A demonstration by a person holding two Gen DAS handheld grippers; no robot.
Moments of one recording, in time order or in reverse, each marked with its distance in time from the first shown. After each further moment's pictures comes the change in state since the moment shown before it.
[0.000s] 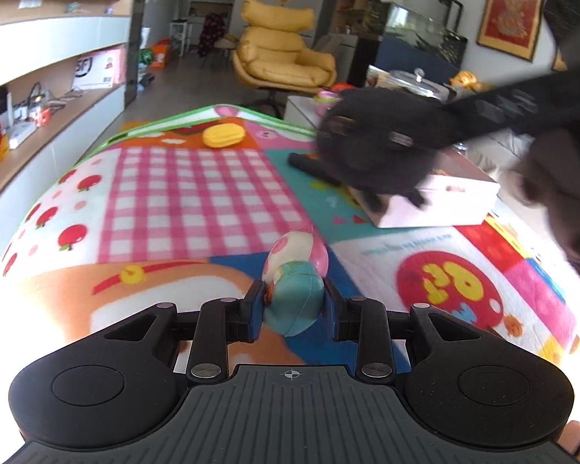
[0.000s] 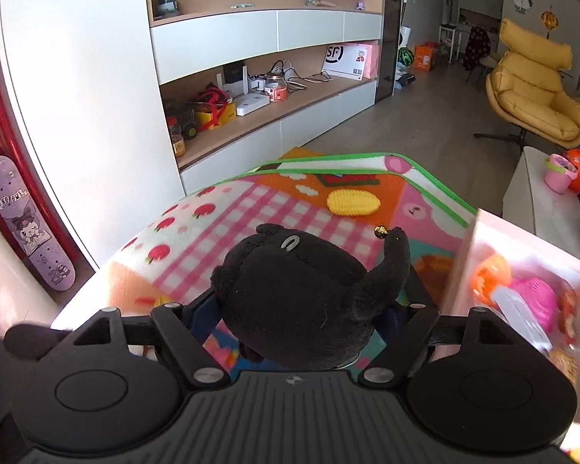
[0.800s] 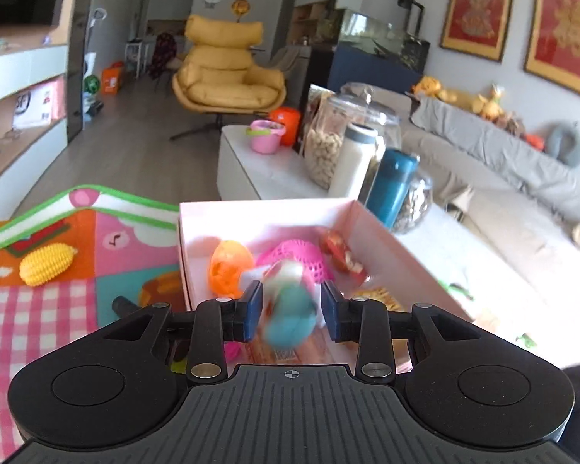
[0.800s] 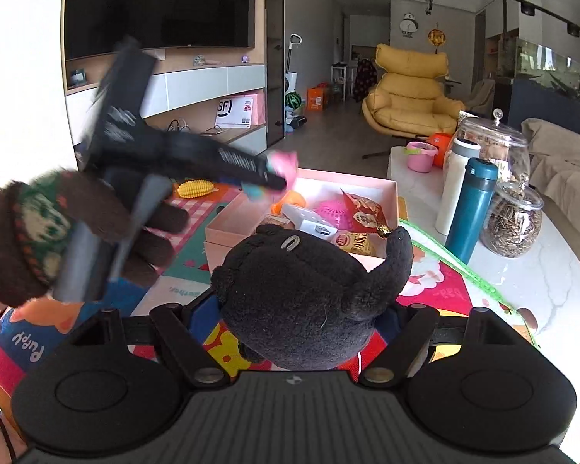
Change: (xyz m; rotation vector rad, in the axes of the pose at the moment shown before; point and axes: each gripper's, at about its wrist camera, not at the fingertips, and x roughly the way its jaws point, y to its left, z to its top) left arm 0.158 -0.121 0.127 0.082 -0.056 -0.088; right arm -0.113 -0.097 -0.132 0.179 -0.199 -0.250
